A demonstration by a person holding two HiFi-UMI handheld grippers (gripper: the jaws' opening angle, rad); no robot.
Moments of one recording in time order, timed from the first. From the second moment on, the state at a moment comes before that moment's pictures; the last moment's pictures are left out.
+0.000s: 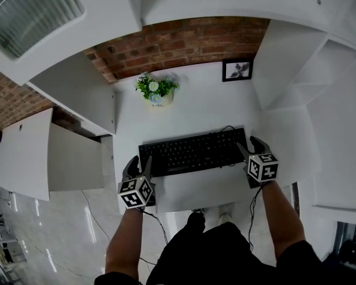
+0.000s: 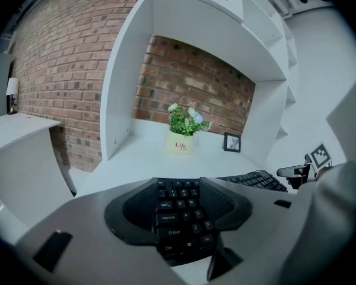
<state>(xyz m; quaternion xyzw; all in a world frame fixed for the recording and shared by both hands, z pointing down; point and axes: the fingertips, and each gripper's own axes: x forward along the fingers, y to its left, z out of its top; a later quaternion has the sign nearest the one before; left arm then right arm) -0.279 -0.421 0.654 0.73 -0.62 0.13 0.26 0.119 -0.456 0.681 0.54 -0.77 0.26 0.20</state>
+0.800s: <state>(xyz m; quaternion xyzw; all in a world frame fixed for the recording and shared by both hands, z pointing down) -0.159 -0.319 0.479 0.78 -0.61 0.02 0.12 0.101 -0.352 0.491 0.47 -0.87 0.10 0.07</state>
